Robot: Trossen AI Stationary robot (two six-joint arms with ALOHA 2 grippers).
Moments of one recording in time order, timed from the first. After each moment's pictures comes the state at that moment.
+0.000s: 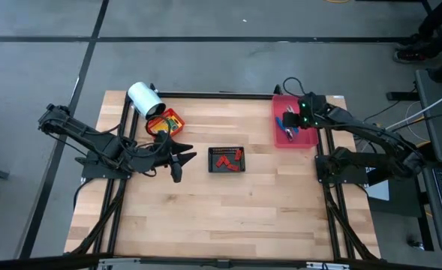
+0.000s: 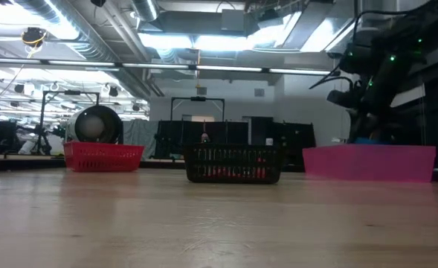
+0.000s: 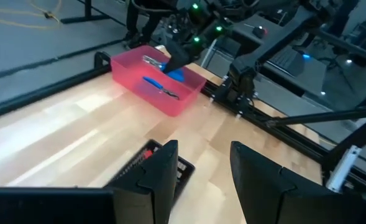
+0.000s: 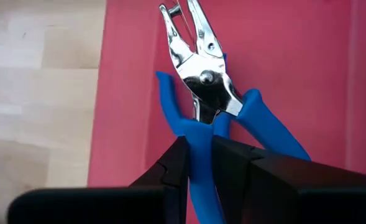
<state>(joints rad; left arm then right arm) -0.42 1.08 0.99 -0.34 -0.77 -0.69 -0.81 1.04 0.58 -0.58 0.04 0.70</state>
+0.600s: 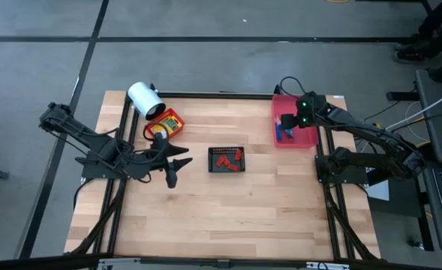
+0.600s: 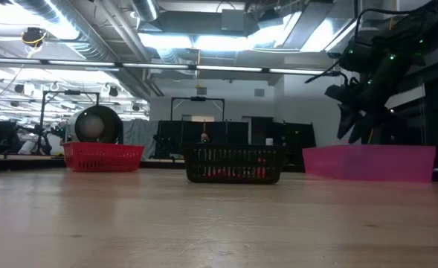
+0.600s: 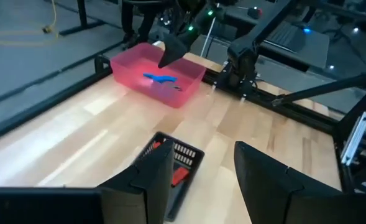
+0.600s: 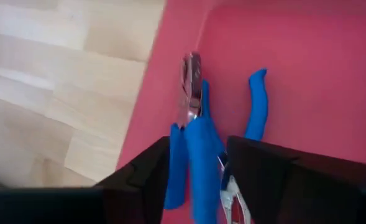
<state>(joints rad) -0.49 1.07 0.99 -0.42 -0.81 -0.62 -0.81 1.04 0.57 -0.50 -0.05 0.53</state>
